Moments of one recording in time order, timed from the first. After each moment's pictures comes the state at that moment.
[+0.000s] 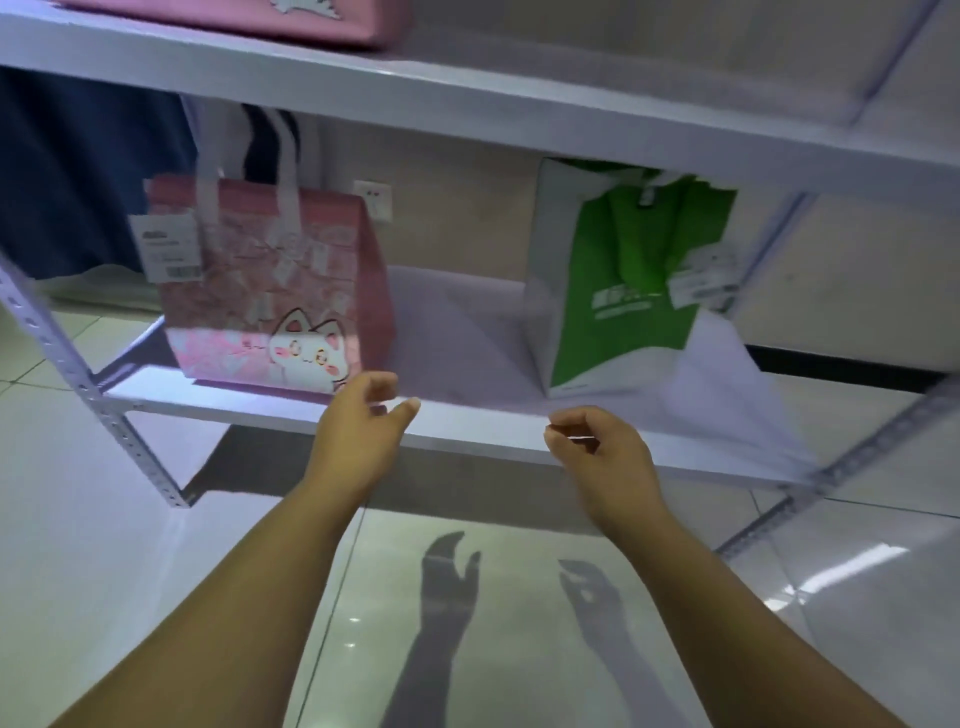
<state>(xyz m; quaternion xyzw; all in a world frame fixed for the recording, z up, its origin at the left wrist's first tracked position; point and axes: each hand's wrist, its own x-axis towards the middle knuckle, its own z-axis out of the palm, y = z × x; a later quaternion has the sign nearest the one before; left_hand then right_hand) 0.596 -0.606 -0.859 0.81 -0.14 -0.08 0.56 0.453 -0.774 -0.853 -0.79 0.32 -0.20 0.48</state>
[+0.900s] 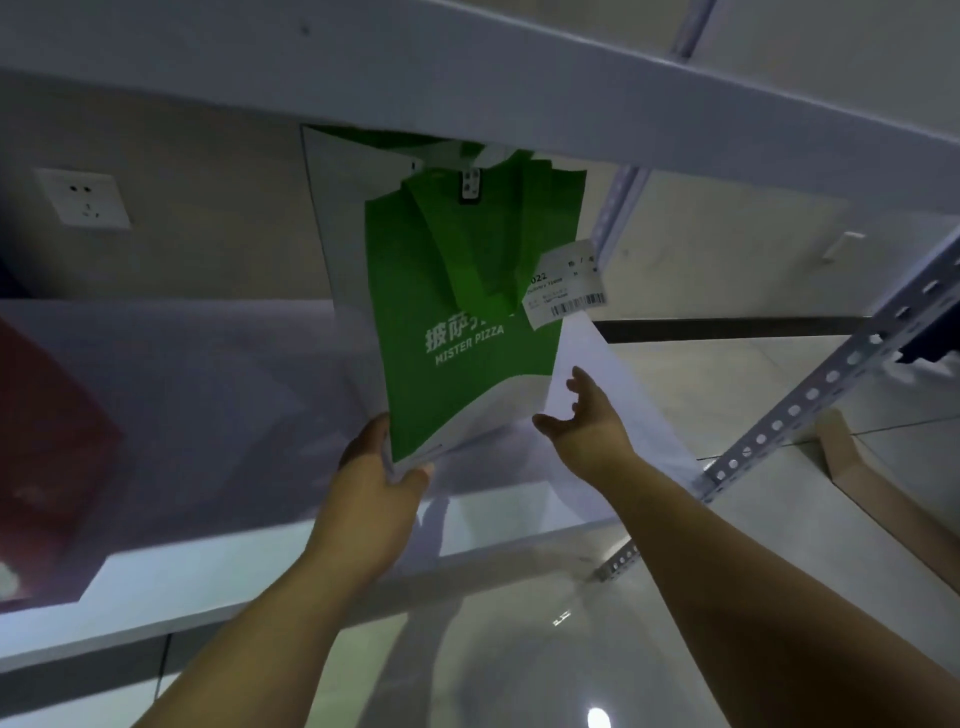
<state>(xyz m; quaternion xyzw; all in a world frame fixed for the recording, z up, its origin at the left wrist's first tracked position) 0.615 -0.806 -0.914 0.74 -0.27 -0.26 0.56 0.496 -1.004 -0.909 -0.76 0.50 -0.18 0.37</state>
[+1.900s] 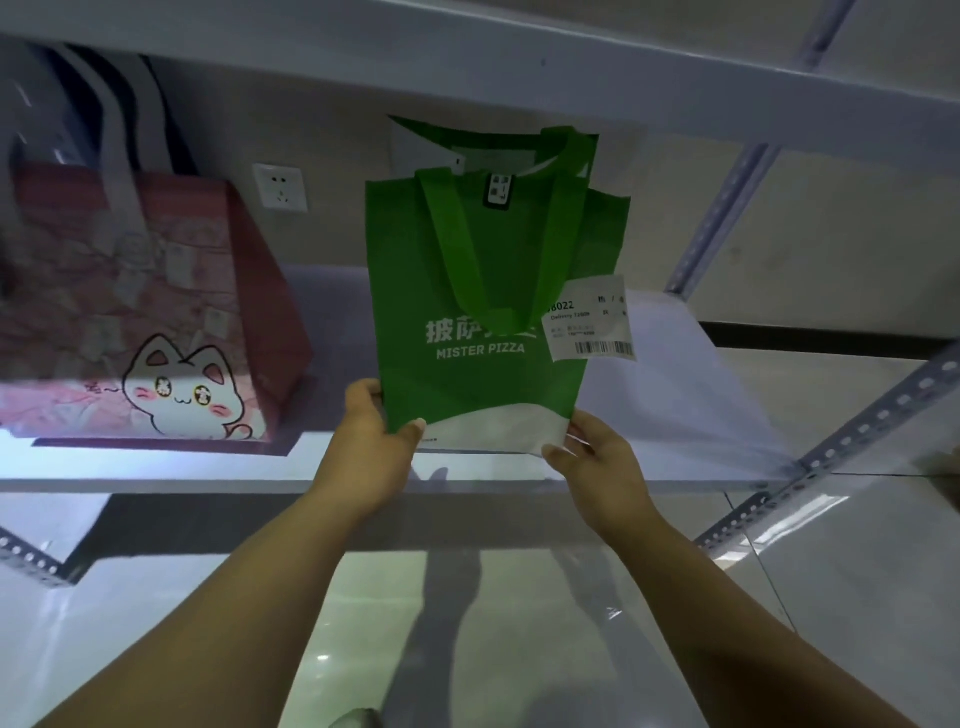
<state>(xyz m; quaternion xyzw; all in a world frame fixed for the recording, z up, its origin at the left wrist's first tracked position) 0.632 -0.693 -0.901 0.81 -0.20 -0.16 0.52 0.484 -0.854 -0.911 -0.72 0.38 -0.20 0.54</state>
